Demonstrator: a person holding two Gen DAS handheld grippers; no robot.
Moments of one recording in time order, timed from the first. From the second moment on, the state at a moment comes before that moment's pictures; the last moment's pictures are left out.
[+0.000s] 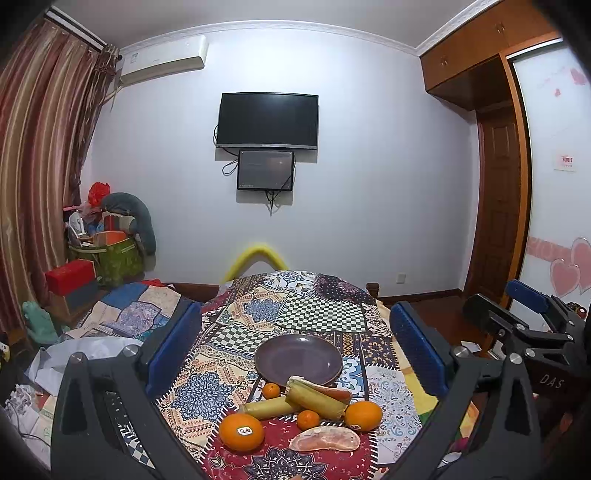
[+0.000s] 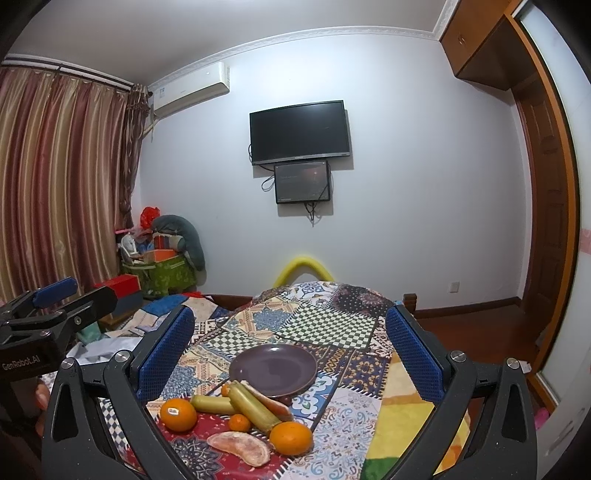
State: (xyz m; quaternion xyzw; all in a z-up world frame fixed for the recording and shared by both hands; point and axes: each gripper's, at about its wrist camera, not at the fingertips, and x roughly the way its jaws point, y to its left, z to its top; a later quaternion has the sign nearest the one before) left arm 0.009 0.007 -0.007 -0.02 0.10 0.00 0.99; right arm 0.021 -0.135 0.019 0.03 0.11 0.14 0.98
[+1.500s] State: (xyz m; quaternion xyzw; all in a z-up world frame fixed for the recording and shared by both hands) left arm 0.010 0.009 -0.007 -0.02 0.10 0.00 0.99; right arm 0.022 -0.130 0.019 0.02 0.12 0.15 0.98
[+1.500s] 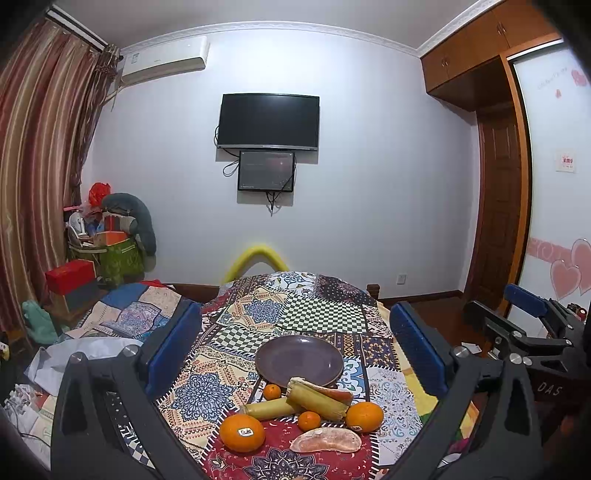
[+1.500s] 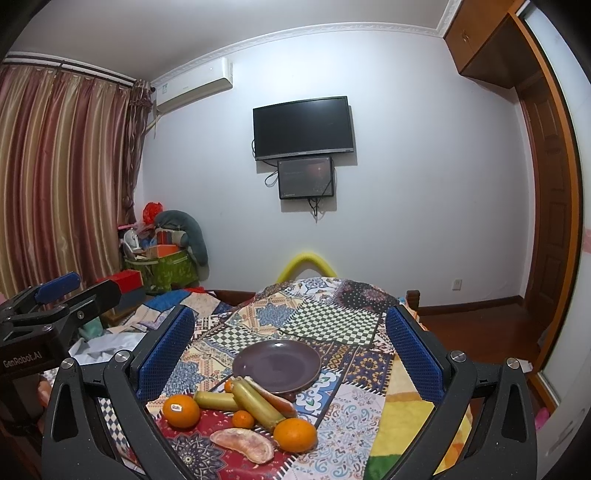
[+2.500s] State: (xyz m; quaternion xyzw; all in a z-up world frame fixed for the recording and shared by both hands) left arm 0.074 0.051 -0.086 -0.04 0.23 0.05 0.97; right arm 0.085 -0.105 -0.078 -0.03 0.30 0.17 0.94
